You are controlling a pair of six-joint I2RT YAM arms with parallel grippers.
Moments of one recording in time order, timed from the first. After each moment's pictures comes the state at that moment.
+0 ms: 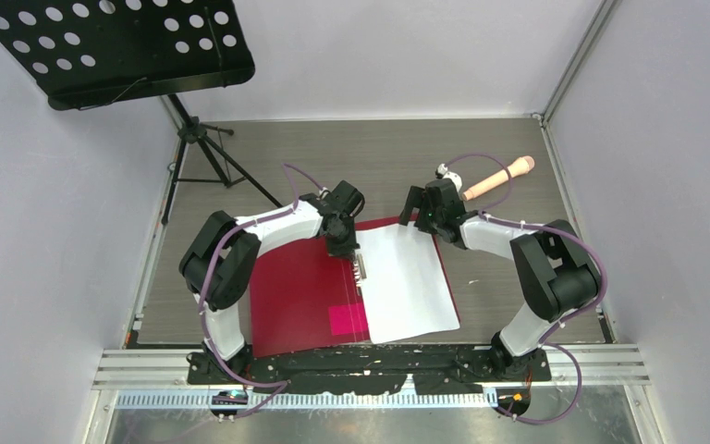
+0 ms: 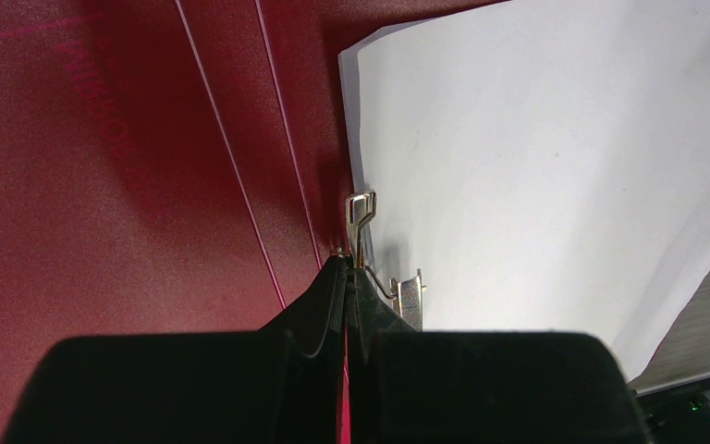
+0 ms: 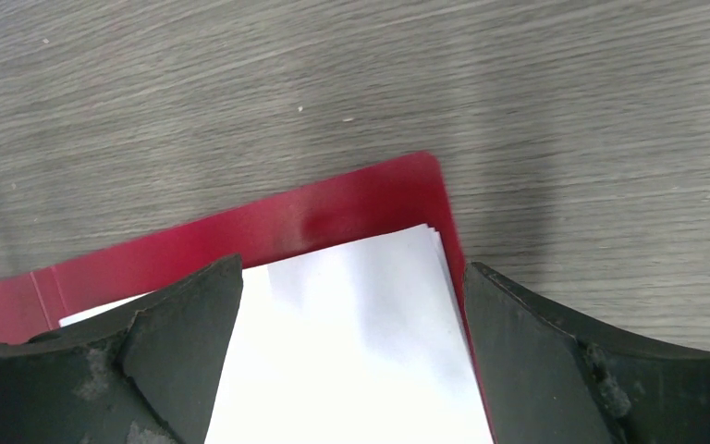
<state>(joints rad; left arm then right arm) -0.69 1.85 1.22 -0.57 0.04 -0.78 0.41 1.65 0.82 0.06 0.12 0.61</state>
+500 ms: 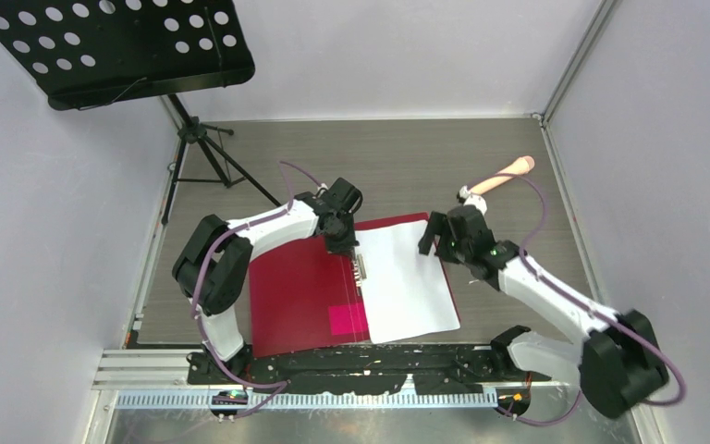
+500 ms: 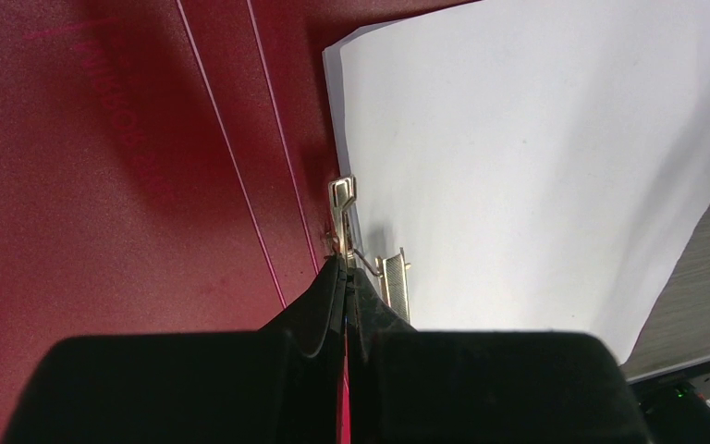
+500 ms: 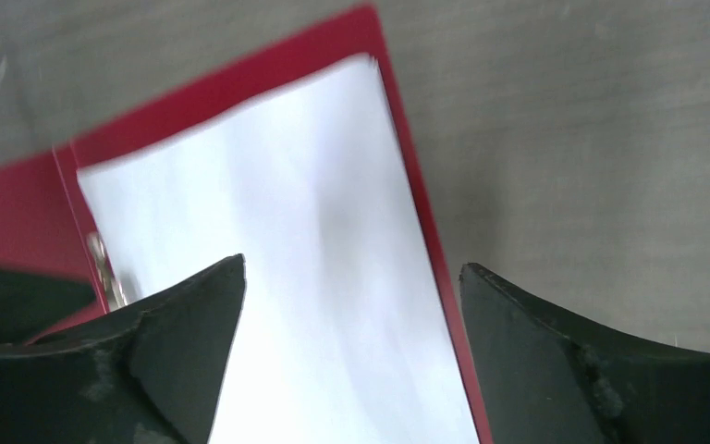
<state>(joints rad) -0.69 1.81 1.21 -0.58 0.04 -0.78 0.45 1.17 0.64 -0.25 0.16 0.63</state>
